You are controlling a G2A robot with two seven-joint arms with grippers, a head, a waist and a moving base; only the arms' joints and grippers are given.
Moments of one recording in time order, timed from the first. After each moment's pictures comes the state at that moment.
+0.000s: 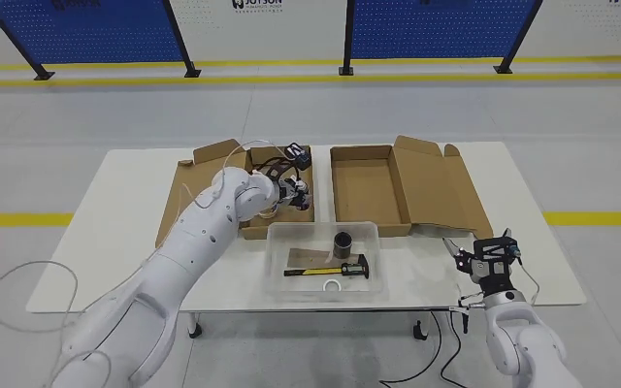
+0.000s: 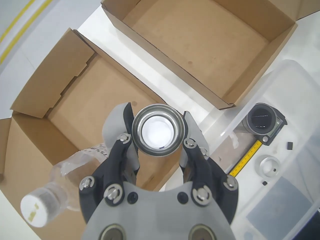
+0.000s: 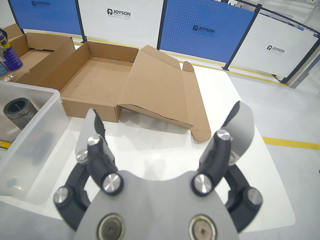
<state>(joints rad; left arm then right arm) 0.48 -1.34 -0.67 -0.79 0.86 -0.41 -0.61 -1.73 -1.15 1.60 -1.80 -1.33 0.00 0.00</state>
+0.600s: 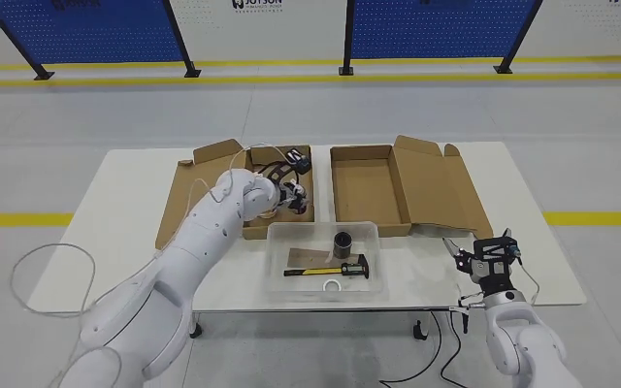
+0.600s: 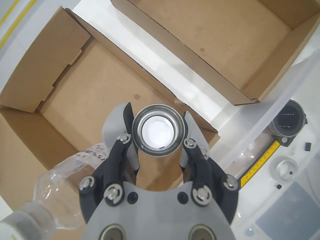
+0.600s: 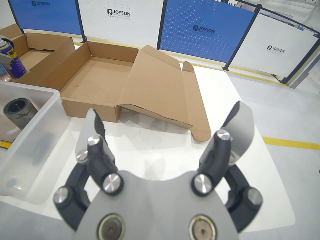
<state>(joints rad) 0.42 -1.42 -0.61 -0.56 0.89 -0.45 -0.54 -1.73 -1.15 1.60 -1.80 -1.33 0.00 0.00</state>
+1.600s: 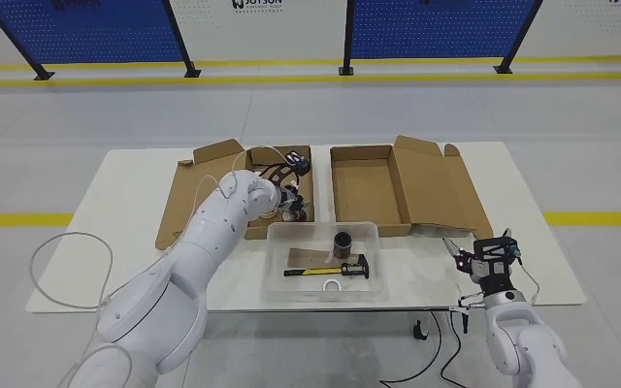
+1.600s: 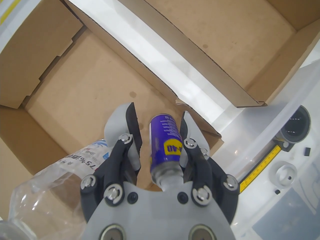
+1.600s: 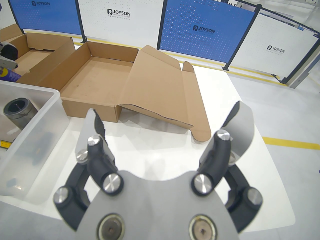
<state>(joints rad) 0.37 -1.51 -0.60 -0.37 0.89 -0.50 -0.48 -1.73 -1.15 1.60 -1.80 -1.33 0.00 0.00</state>
